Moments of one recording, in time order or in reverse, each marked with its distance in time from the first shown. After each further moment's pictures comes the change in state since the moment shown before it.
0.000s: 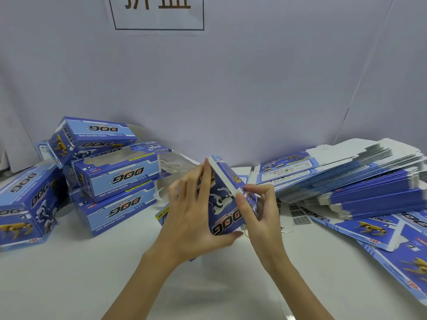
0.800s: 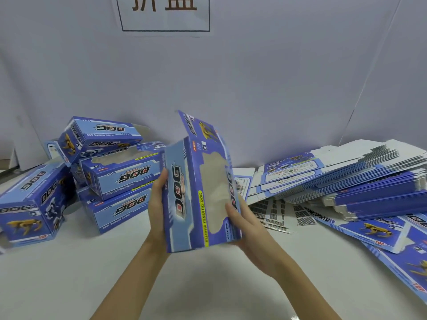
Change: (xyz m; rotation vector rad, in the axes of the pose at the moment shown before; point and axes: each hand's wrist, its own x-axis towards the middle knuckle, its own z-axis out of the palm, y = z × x) left_hand 0.003 -0.021 -0.019 -1.654 0.254 -0.786; right_hand 0.001 0.011 0.004 0.108 -0.403 0.479
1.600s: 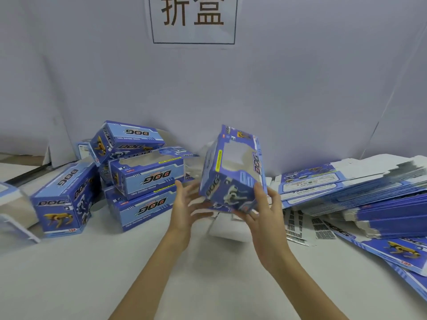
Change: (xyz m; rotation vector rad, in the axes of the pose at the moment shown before) left_hand 0.028 -0.011 -0.033 0.333 0.289 -0.140; right_hand 0.029 -0.015 0.032 0.235 0.455 -0.244
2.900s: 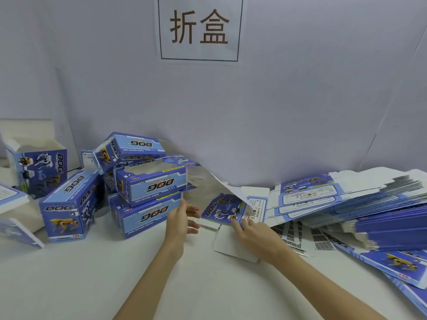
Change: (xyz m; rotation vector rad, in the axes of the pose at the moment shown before) left_hand 0.017 -0.013 -0.018 0.243 0.153 0.001; right_hand 0.064 0.036 -0.052 -2.146 -0.783 -0.638
